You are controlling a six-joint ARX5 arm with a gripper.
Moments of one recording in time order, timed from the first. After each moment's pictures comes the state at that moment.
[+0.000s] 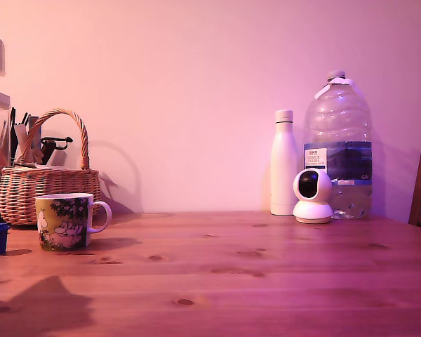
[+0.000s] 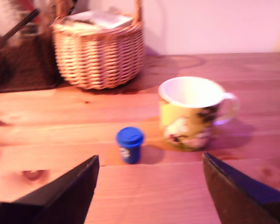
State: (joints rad) arm 0.10 1.20 0.07 0.90 0.18 -0.05
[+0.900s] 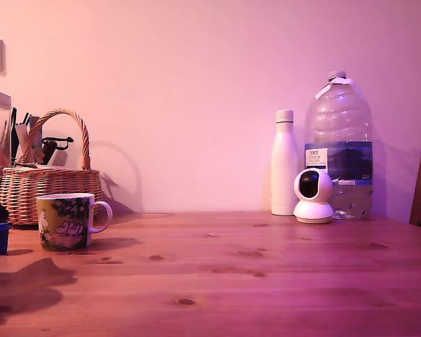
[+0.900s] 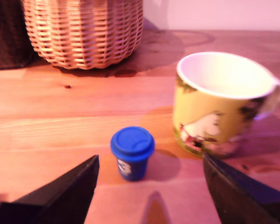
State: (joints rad) arm 0.10 1.82 0.36 1.16 0.24 -0.05
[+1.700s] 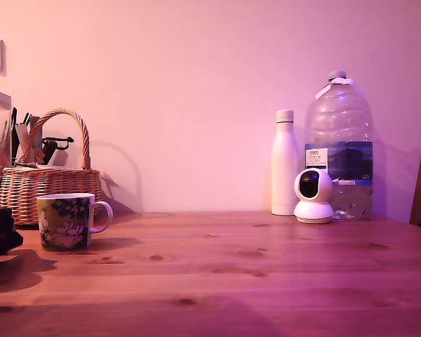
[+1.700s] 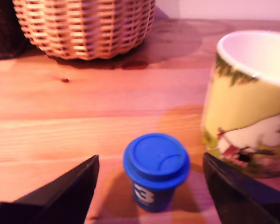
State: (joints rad) arm 0.11 2.08 0.53 1.24 0.24 -0.05
